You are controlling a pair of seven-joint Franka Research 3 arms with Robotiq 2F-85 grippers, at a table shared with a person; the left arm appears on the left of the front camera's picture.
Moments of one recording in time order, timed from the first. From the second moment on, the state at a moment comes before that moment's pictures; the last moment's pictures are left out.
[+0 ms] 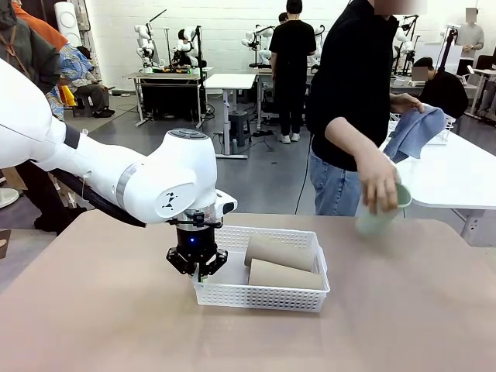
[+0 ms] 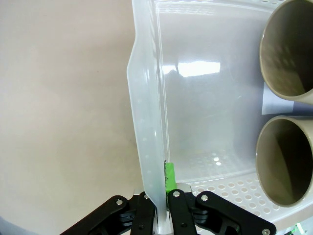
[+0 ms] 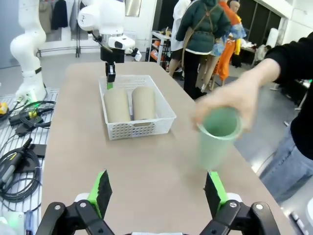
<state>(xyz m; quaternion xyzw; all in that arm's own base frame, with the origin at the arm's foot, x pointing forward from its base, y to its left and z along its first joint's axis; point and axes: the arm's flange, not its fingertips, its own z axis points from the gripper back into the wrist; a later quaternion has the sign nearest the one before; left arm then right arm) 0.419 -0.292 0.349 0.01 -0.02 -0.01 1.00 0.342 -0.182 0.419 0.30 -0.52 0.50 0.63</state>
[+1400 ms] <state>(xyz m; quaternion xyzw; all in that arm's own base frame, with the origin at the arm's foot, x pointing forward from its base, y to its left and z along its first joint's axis) 0.419 -0.292 0.349 0.01 -0.02 -0.01 1.00 0.338 -0.184 0.418 0.30 -0.52 0.49 0.63</state>
